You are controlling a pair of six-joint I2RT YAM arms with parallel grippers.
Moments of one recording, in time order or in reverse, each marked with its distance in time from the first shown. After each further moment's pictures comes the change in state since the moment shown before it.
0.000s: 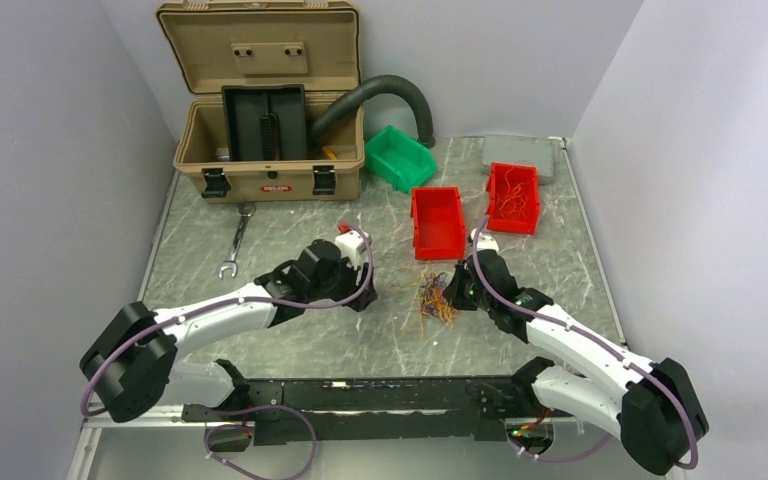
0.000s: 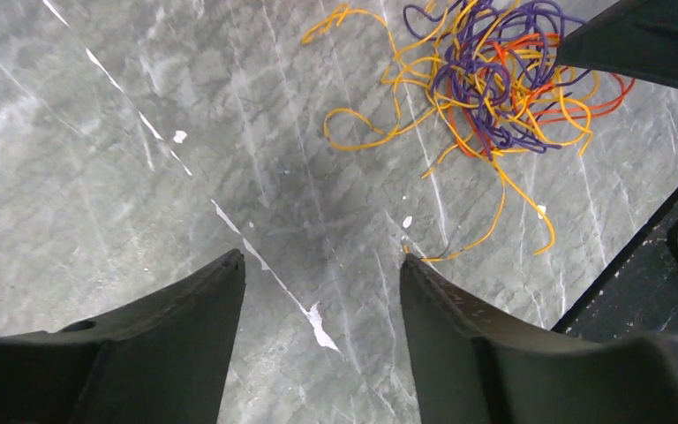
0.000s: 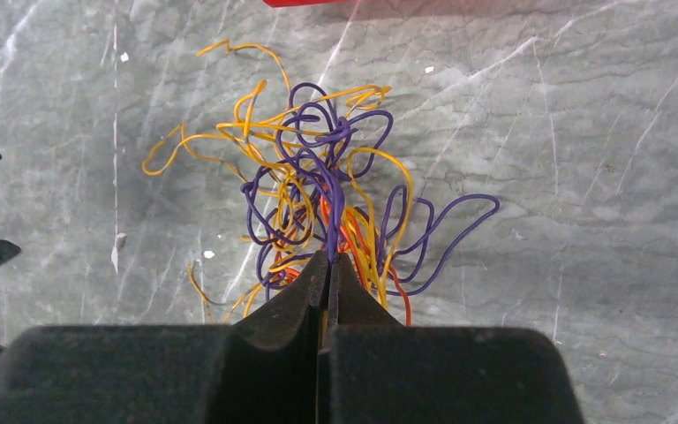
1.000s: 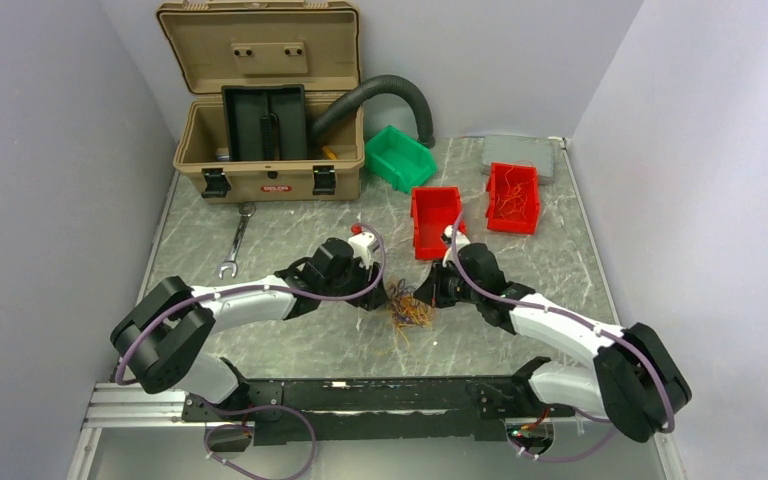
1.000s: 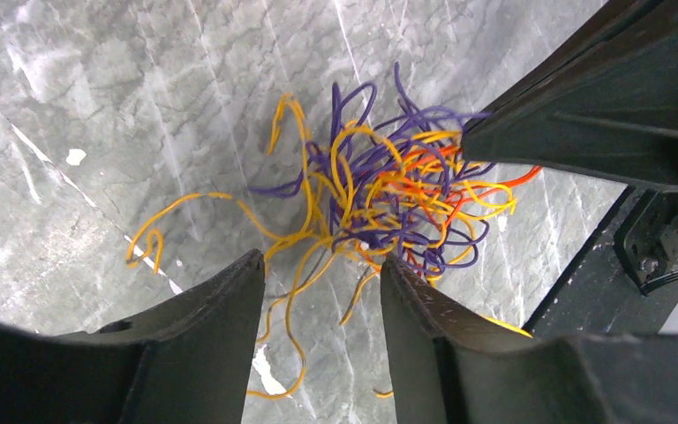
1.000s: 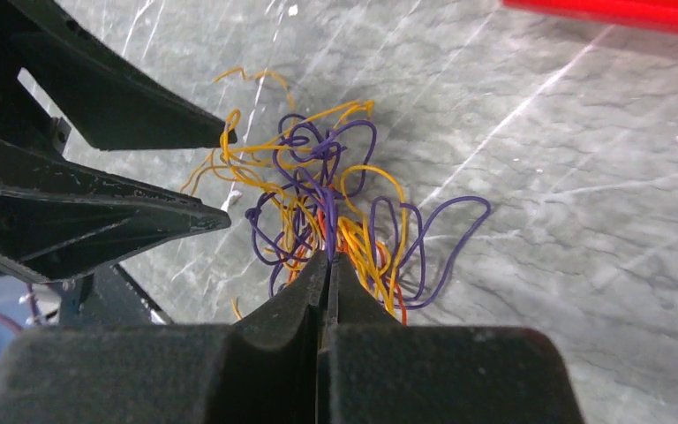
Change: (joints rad) left arm 0.000 0.197 0.029 0.132 0.142 -0.087; right arm -0.002 0.214 -0.013 0.323 -0.367 -0.058
